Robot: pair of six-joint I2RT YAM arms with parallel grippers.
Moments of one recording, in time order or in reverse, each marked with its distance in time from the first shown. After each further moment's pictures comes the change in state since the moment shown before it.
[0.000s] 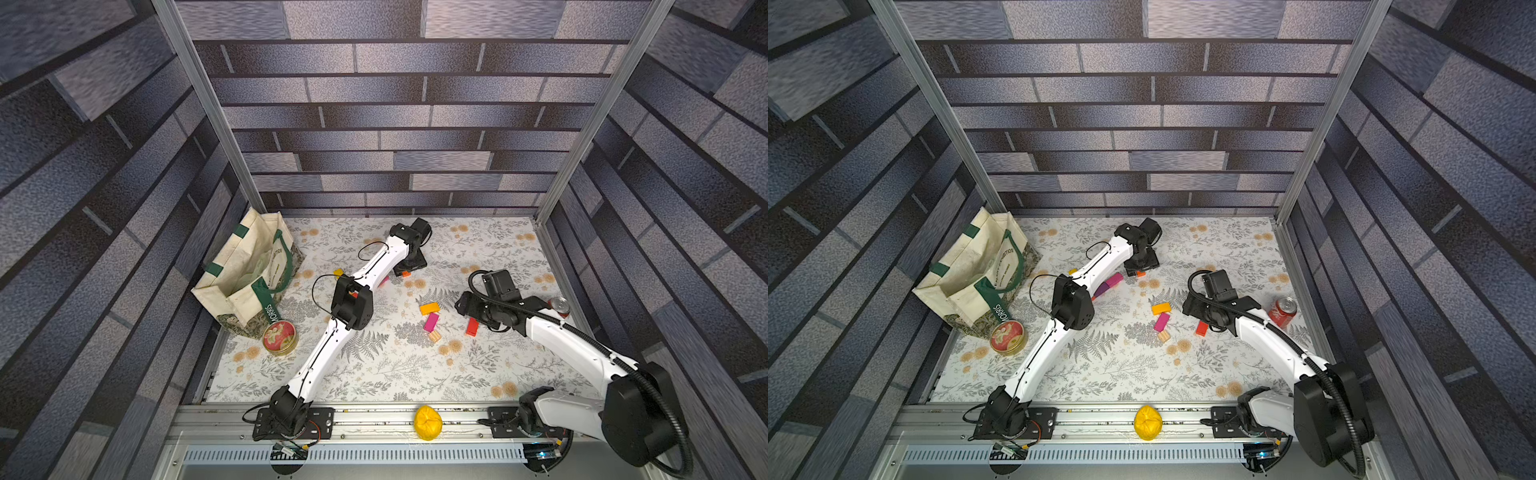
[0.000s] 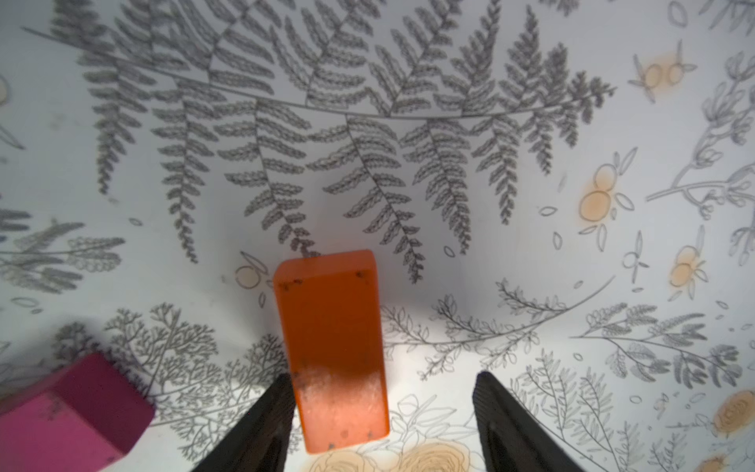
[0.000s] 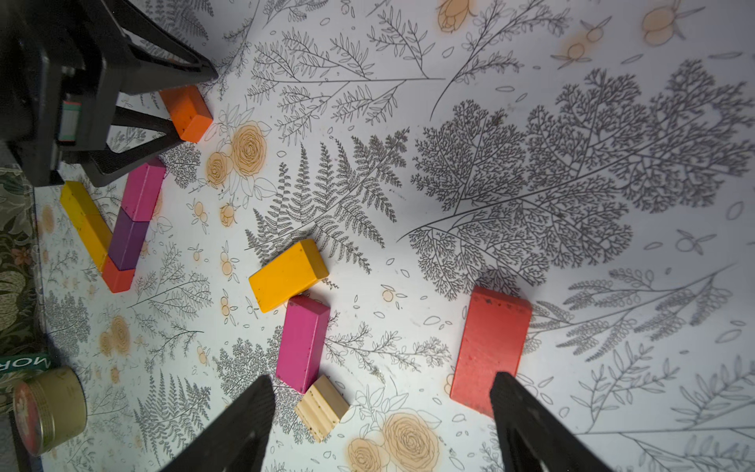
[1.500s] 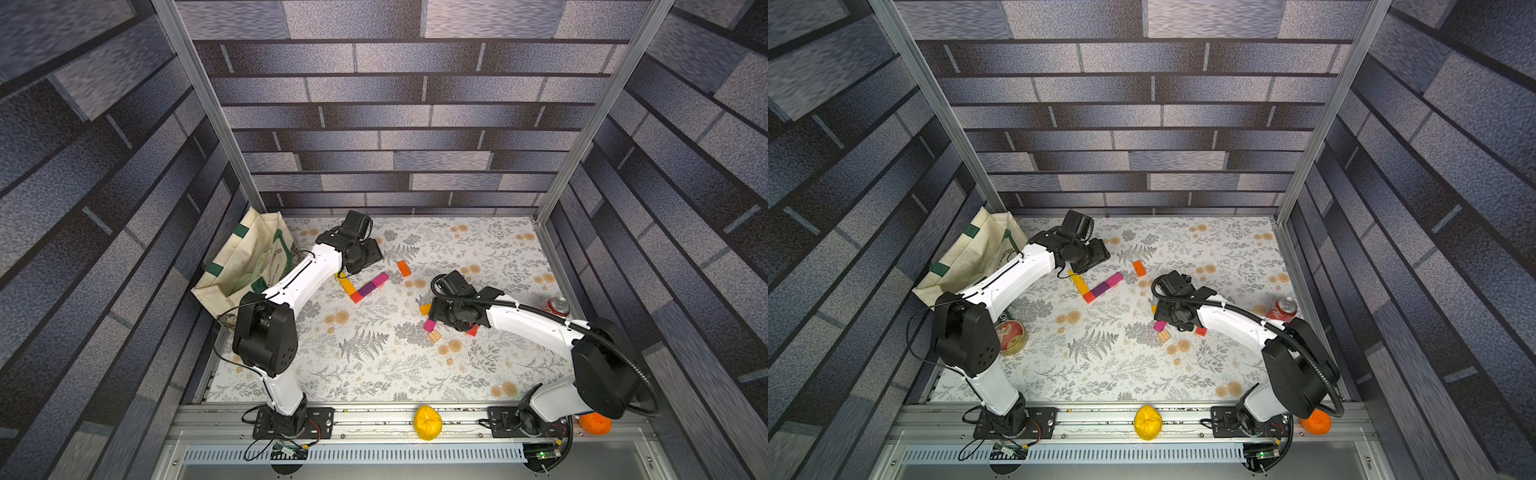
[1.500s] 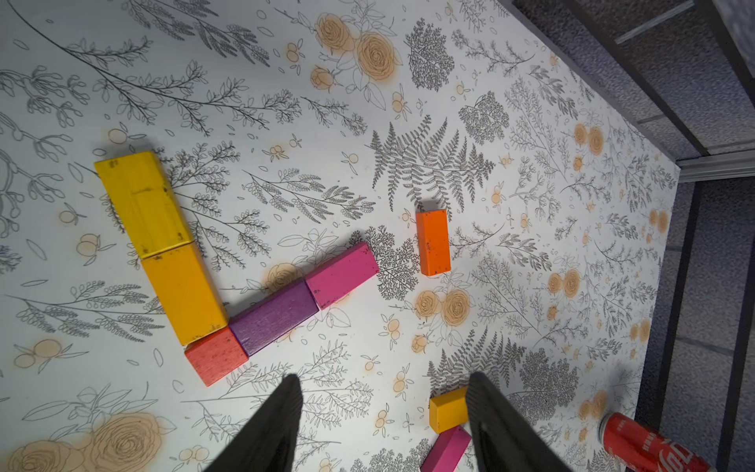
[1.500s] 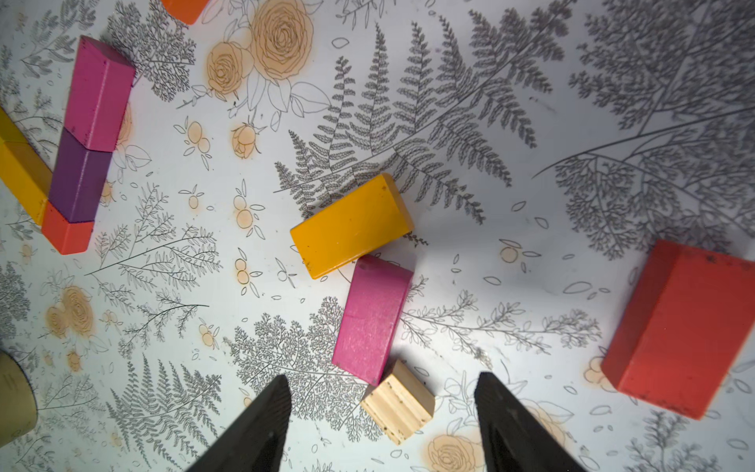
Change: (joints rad) left arm 0.210 -1.019 -1.257 0.579 0.129 0.122; right arm 0.328 0.302 0.198 -0.057 0.134 0.204
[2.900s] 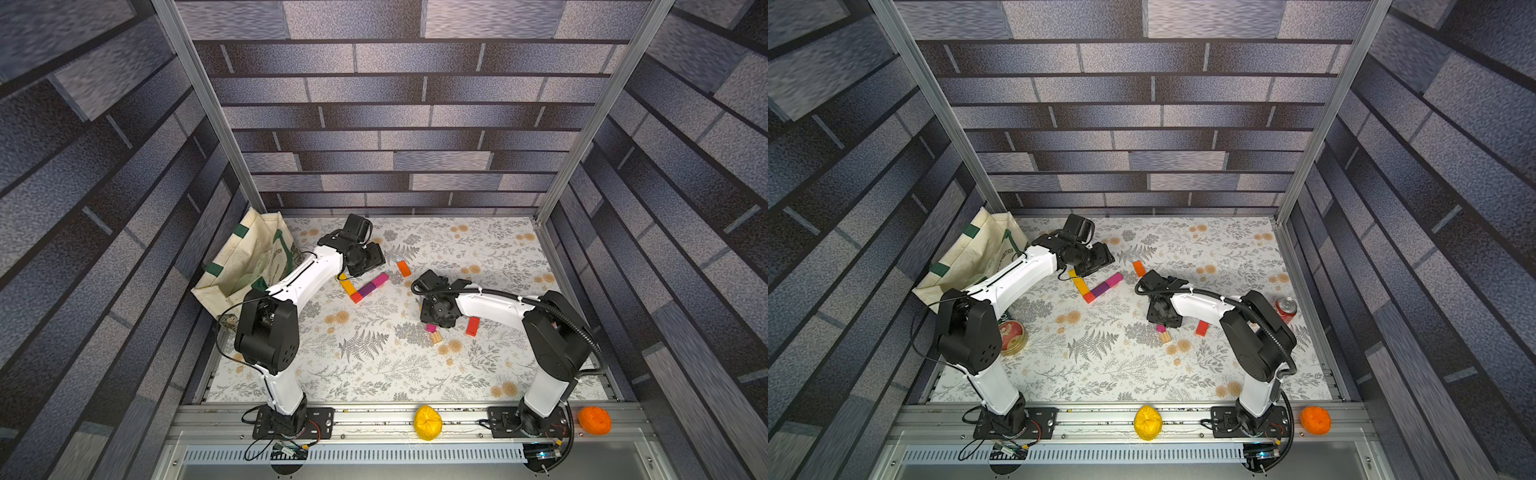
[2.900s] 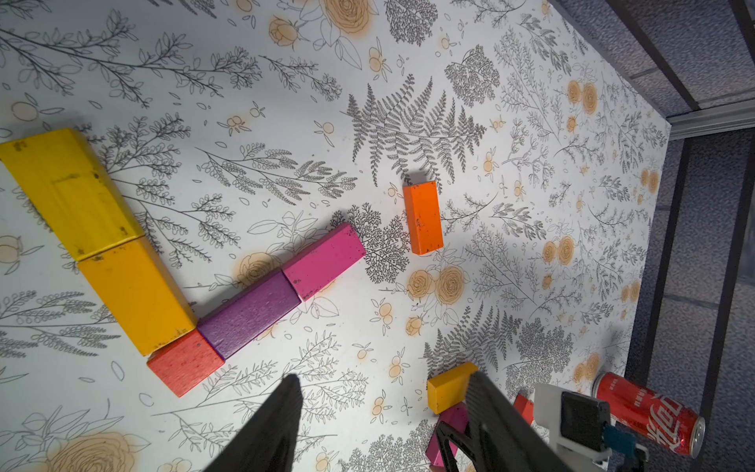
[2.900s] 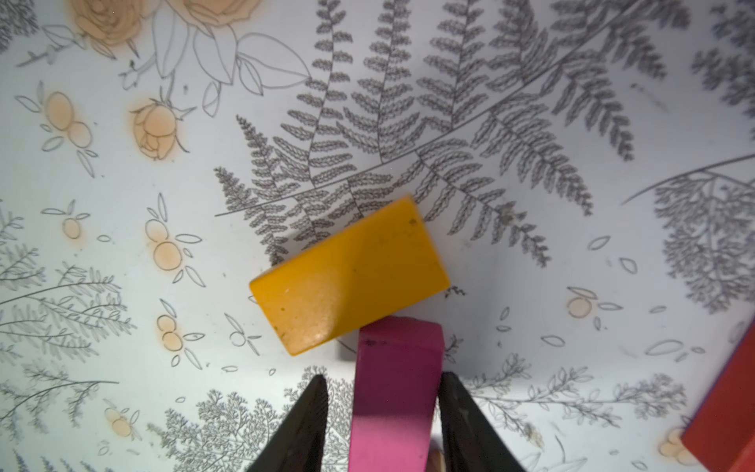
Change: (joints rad) left arm 0.019 0.038 -0.030 0.039 0.097 0.045; right arm 0.041 0.252 0.158 -0.068 0.072 0.010
